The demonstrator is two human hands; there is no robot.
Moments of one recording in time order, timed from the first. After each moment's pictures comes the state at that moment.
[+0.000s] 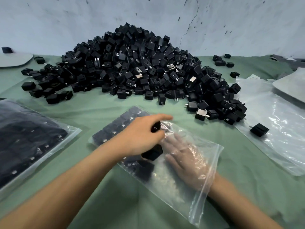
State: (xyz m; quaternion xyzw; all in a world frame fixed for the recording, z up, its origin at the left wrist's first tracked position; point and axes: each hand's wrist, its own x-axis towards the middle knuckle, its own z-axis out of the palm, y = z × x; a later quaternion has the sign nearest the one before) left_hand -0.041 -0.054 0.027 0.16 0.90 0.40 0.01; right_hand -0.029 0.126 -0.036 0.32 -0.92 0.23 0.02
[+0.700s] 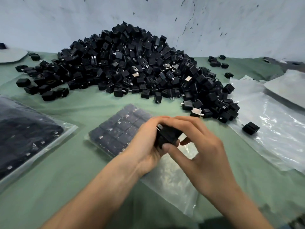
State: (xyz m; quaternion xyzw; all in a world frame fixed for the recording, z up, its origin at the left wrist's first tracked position) left_hand -0.009 -0.001 0.038 -0.11 0.47 0.87 0.14; right_hand 0.023 0.122 0.043 0.28 -0.85 0.40 0.21
